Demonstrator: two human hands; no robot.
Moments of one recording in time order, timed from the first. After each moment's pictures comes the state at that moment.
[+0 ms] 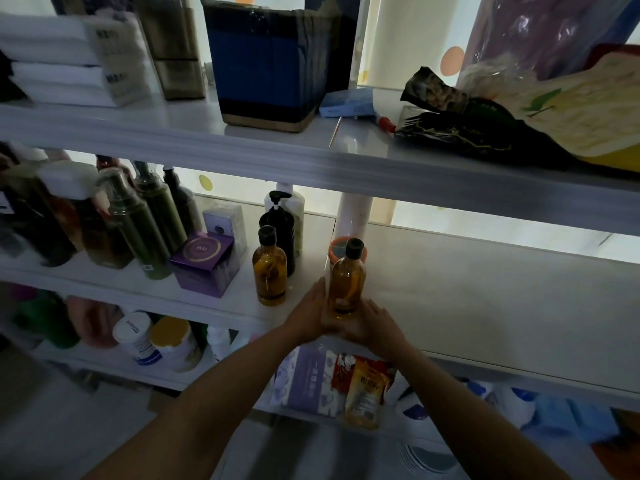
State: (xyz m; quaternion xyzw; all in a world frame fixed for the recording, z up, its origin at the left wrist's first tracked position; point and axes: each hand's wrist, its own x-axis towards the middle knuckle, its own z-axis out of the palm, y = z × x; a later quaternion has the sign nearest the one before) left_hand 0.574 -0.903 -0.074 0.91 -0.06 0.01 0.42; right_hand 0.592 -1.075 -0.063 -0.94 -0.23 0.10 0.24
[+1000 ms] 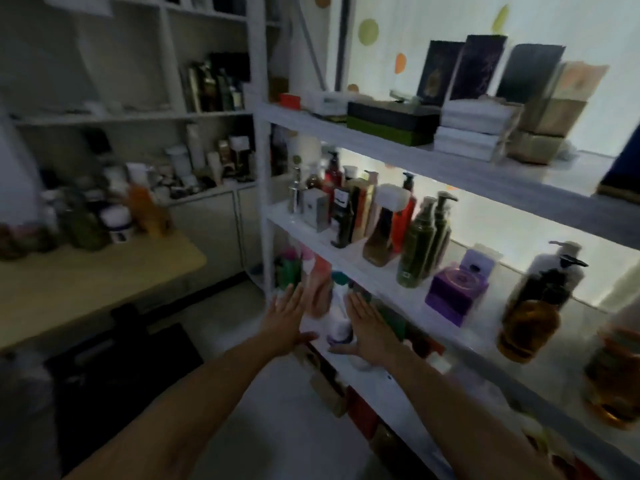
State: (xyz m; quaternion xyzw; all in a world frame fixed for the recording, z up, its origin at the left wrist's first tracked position) left_hand 0.225 -0.571 -0.043 0.96 0.29 -0.01 0.04; right_hand 0.376 -0.714 -0.021 -0.79 -0.60 0.10 0.07
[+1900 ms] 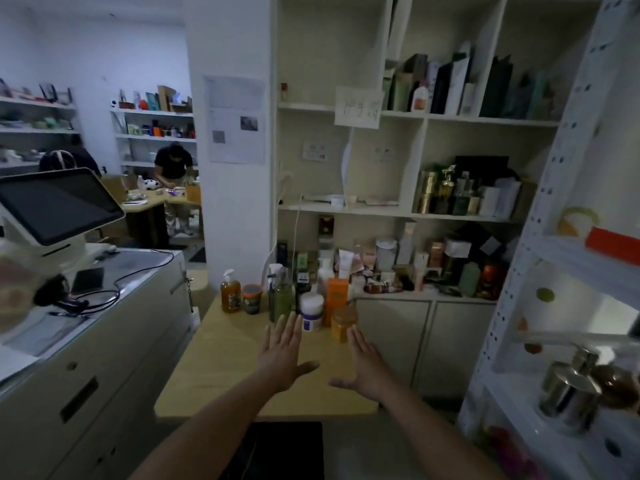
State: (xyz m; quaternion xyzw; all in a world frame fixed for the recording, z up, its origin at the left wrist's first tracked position) left_hand 0.021 -0.194 0.017 0.75 0.66 0.05 0.01; right_hand 0.219 -0.183 0.020 -0.57 -0.81 0.14 0.05
